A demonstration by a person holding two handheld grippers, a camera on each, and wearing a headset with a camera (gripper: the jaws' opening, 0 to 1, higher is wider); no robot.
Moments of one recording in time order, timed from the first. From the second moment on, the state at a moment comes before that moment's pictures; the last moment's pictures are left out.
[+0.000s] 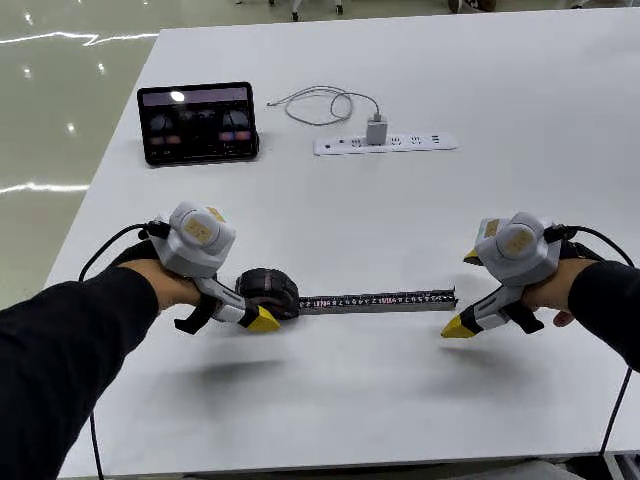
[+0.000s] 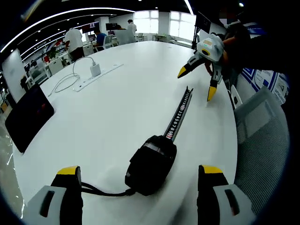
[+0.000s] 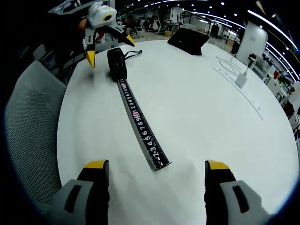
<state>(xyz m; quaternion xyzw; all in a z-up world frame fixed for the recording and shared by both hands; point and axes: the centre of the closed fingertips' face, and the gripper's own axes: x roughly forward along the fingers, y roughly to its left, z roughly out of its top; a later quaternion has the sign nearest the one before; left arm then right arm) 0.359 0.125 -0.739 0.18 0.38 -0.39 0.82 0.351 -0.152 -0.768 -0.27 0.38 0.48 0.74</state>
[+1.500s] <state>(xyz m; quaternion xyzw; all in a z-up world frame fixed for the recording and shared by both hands) 0.284 0.193 -0.702 0.07 0.28 -0.29 0.91 0.266 -0.216 -0.712 -0.15 0.29 0.38 0.86</state>
